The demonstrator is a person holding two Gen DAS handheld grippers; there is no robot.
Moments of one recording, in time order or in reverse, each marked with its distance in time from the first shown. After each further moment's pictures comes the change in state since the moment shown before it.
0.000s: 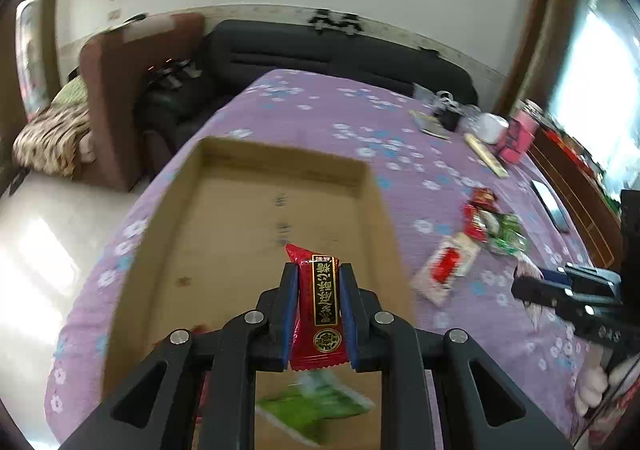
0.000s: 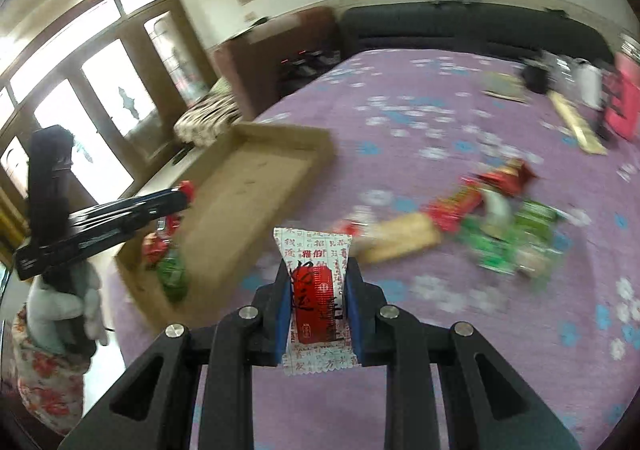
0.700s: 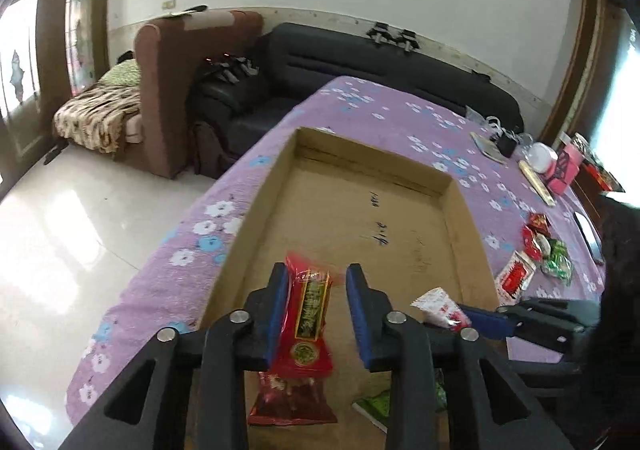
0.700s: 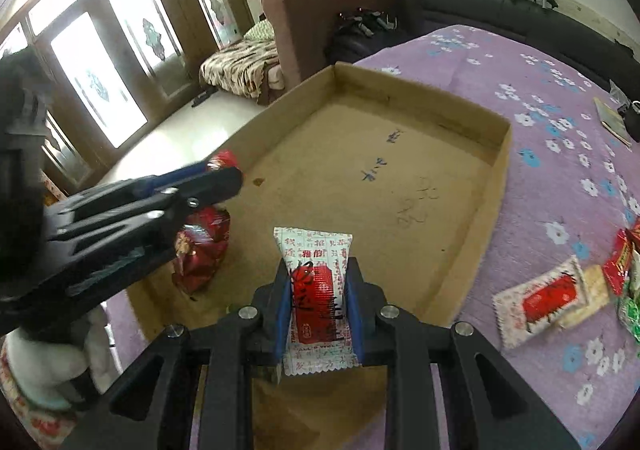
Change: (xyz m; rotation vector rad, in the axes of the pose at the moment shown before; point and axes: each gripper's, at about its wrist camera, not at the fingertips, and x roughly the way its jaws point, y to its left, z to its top) left arm -0.006 0.057 -0.015 -0.109 -0.056 0.134; right arm 0.119 0.114 0.016 -0.145 0.146 -0.008
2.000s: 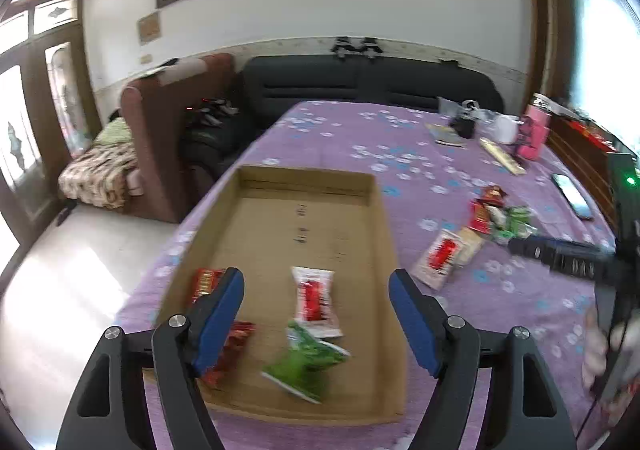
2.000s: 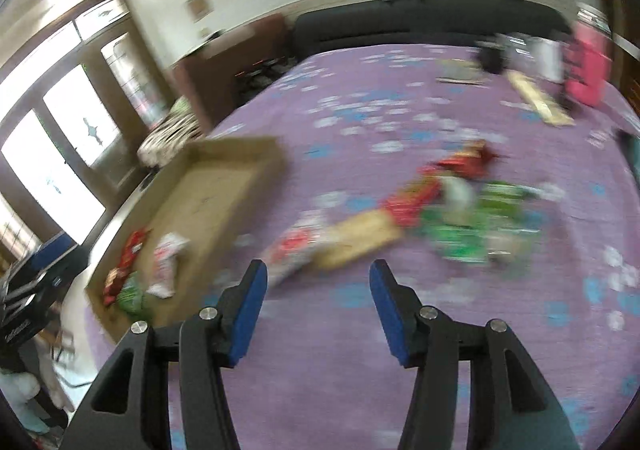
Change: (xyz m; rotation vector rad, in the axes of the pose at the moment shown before) left arm -0.064 -0.103 -0.021 0.202 -0.068 0.034; right arm -0.128 -0.178 -0.077 0.363 -0.197 -0.173
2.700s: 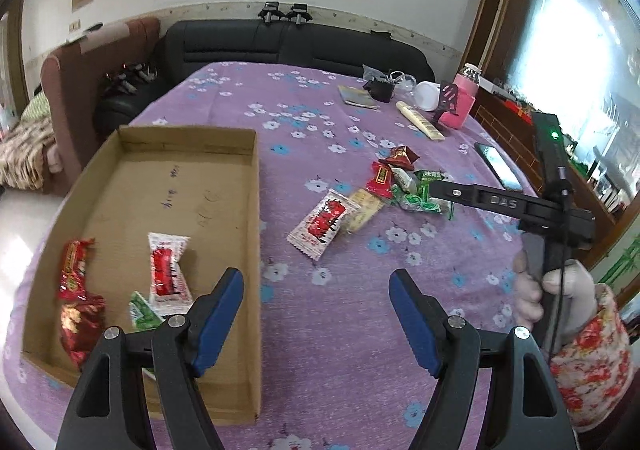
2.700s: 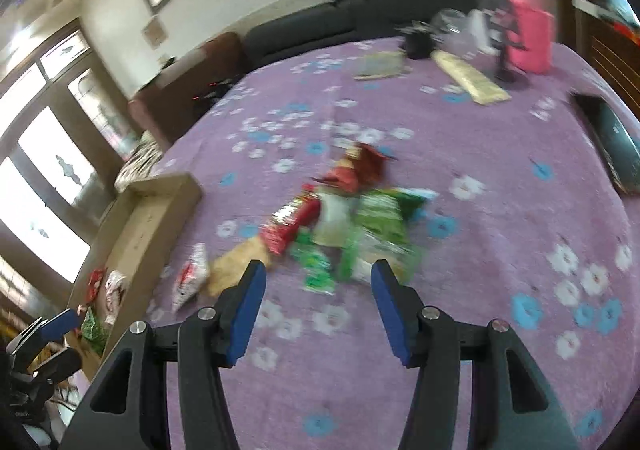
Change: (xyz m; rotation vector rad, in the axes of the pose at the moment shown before) left arm 0.031 -0.058 -0.011 -0.007 0.130 -0.298; right arm 0.018 -0.055 0.021 0.048 -0.011 0.004
